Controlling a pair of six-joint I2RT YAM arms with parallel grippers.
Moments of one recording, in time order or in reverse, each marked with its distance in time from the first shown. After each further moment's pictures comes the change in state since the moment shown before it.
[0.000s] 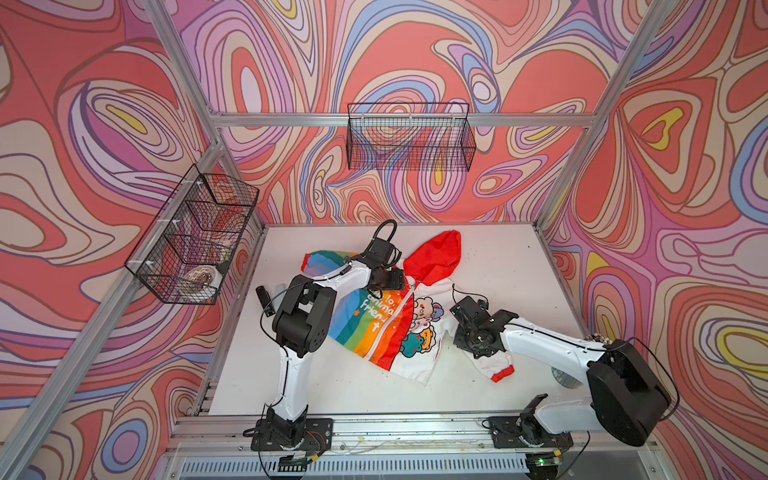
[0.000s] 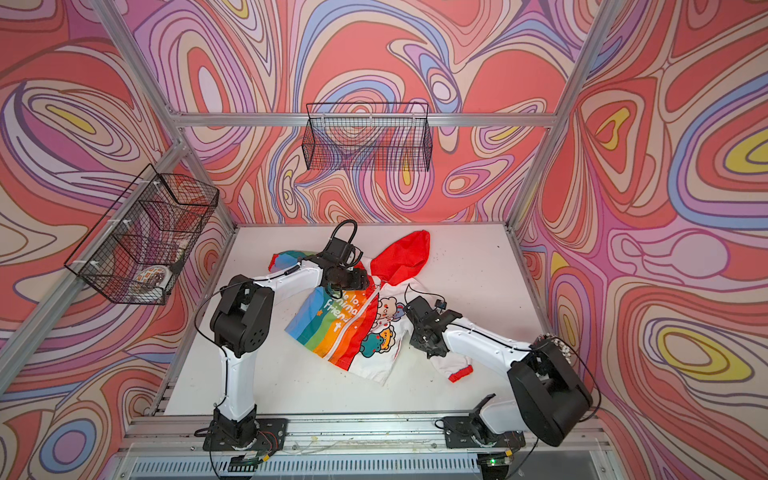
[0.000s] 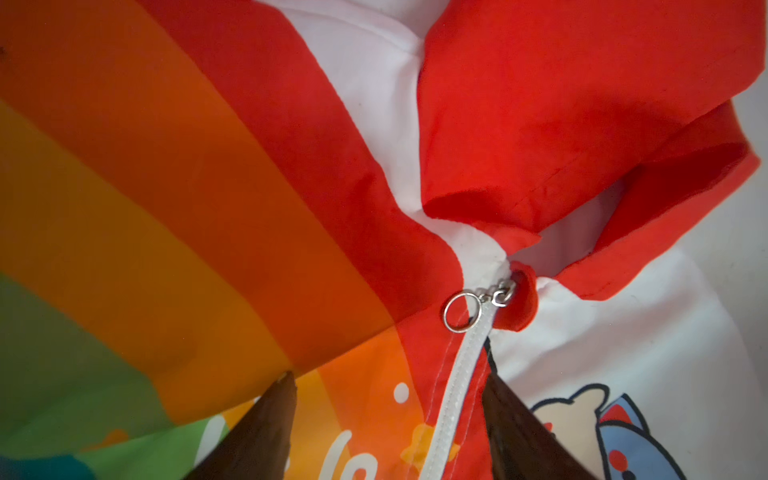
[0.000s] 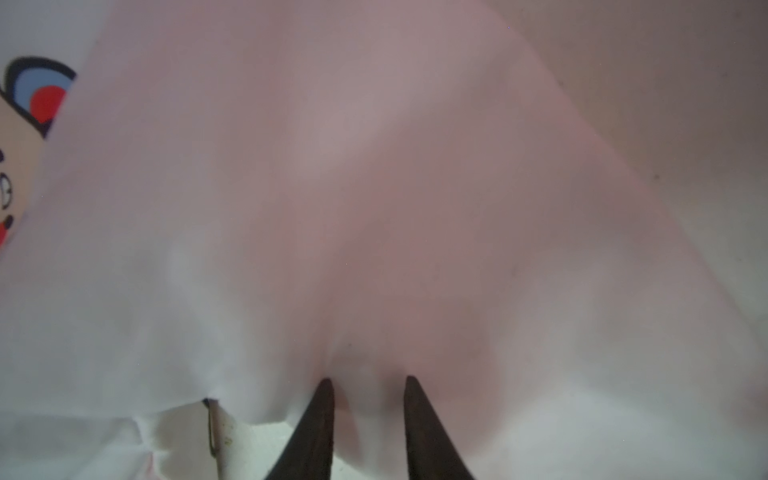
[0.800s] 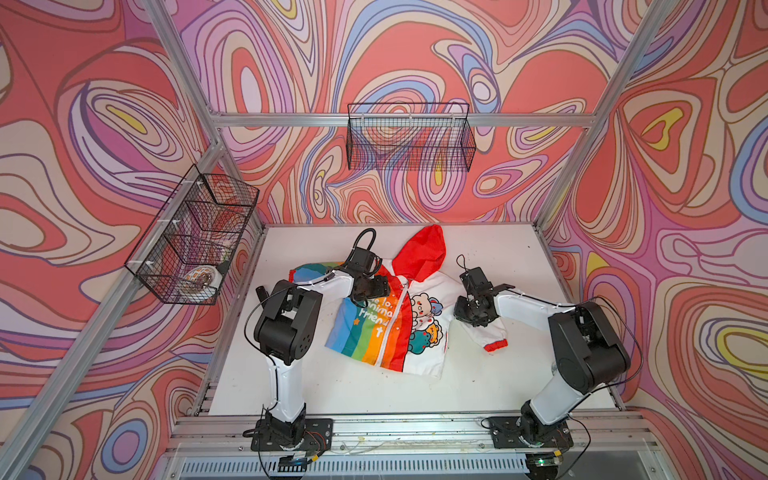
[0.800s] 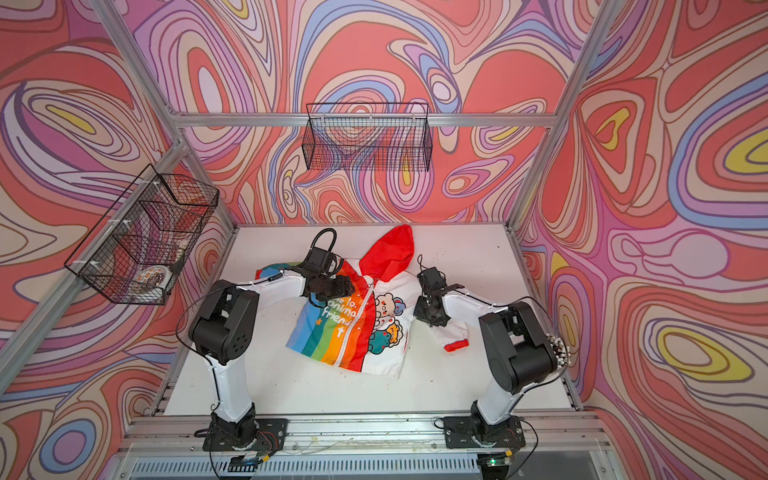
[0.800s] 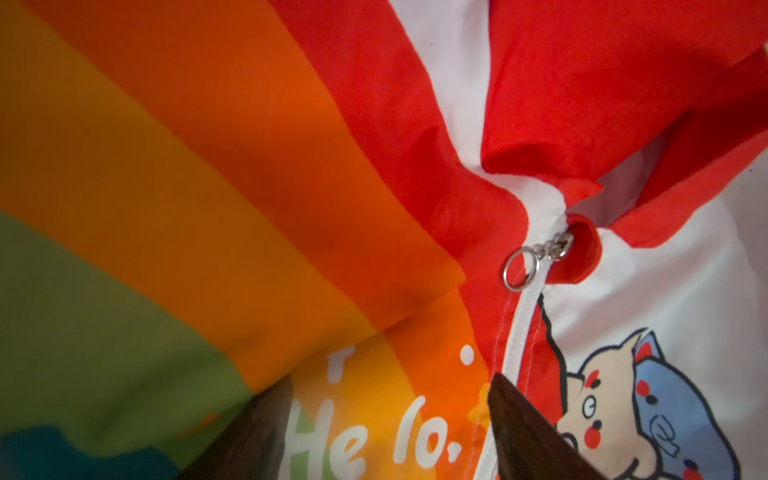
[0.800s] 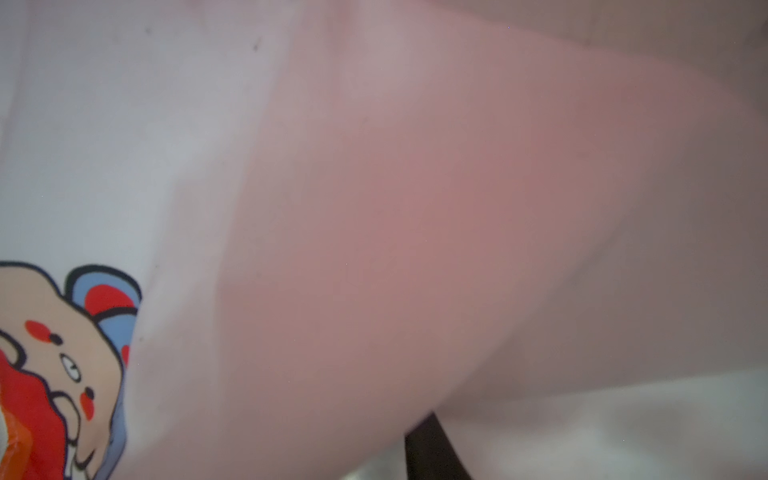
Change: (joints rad) left arm 0.084 -0.142 -0.281 0.137 0.028 -0.064; right arm -0.300 0.304 0.222 0.164 -0.169 -0.309
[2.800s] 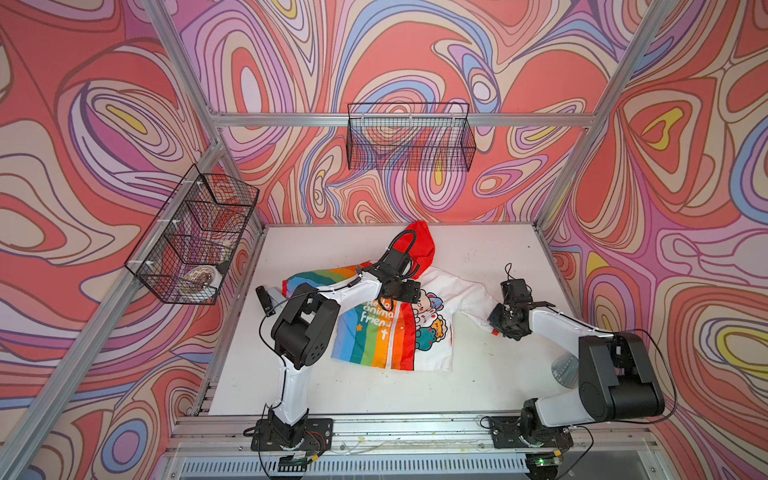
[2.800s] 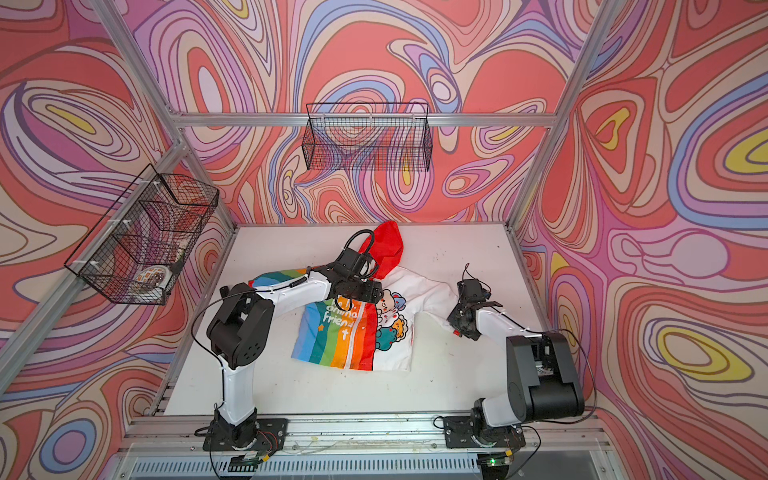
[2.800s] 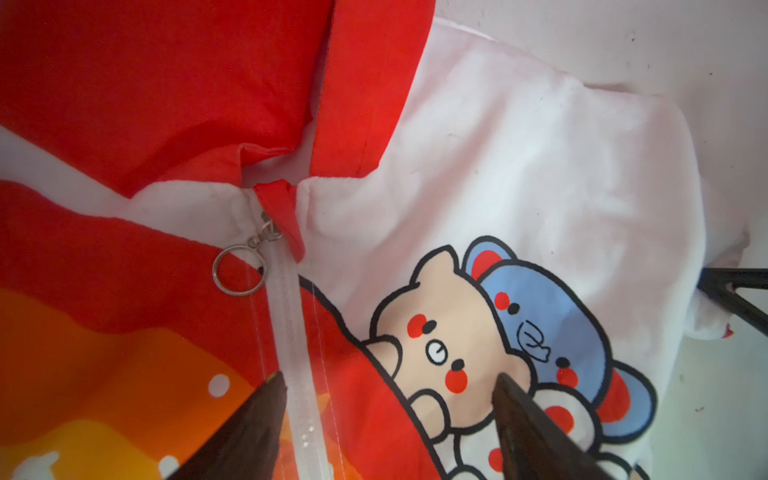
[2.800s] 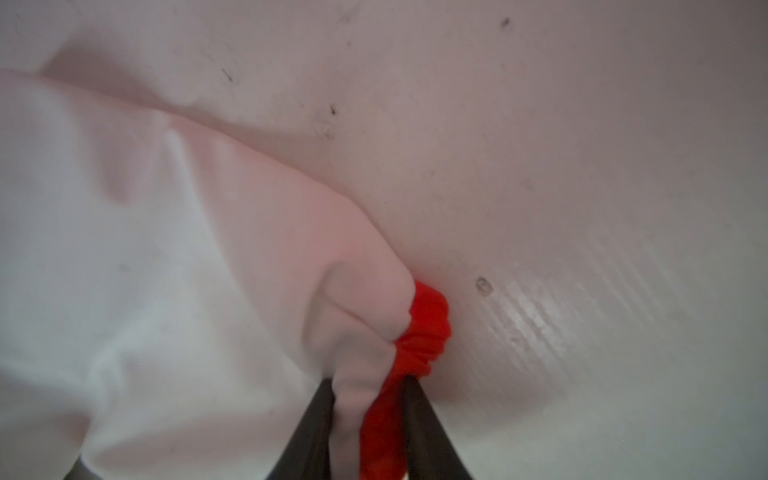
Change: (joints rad) left arm -0.222 0.057 0.177 -0.066 -0.048 0.135; right arm -0.254 -0.238 -0.256 0.042 0.070 0.081
